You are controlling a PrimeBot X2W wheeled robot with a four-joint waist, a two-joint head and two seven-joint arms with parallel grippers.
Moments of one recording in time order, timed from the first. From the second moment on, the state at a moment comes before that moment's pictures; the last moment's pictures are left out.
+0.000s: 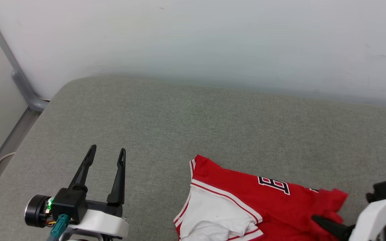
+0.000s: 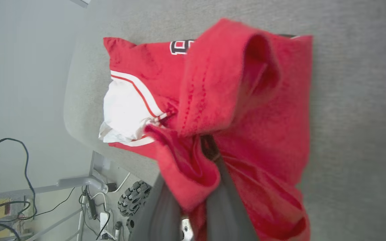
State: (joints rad) left arm 0.00 0.10 -0.03 -0.02 -0.06 -0.11 -0.26; right arm 0.05 -0.20 -0.17 0.02 0.85 0.13 0.91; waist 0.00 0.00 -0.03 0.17
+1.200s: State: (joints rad) left arm -0.01 0.09 0.00 0.00 -0.06 -0.12 -0.26; right arm -0.29 -0.05 0.28 0.52 0.98 0.13 0.48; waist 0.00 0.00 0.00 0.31
